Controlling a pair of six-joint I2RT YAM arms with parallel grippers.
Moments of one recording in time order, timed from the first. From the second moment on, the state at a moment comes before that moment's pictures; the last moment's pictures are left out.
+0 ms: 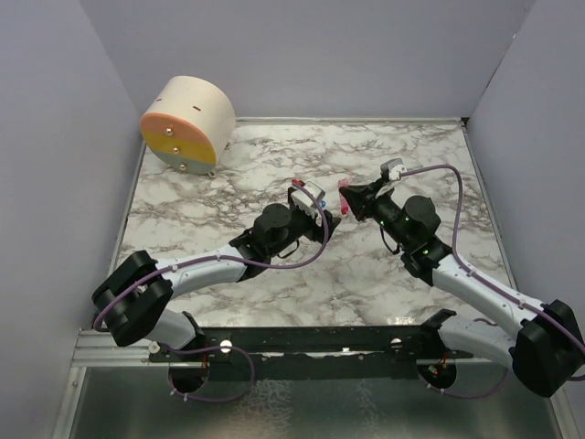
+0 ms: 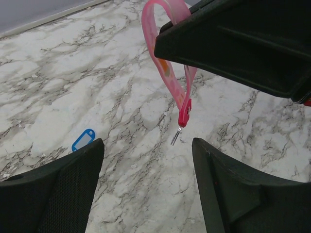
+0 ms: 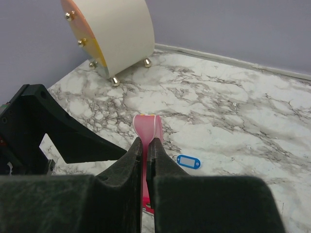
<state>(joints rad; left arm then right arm) -0.90 1.42 0.73 0.56 -0.07 -0.15 0.58 1.05 0.59 0.52 -0.07 0.17</state>
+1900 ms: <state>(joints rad) -0.88 1.48 0.73 0.68 0.12 -0.16 0.58 1.07 0.62 0.47 -0.21 0.16</state>
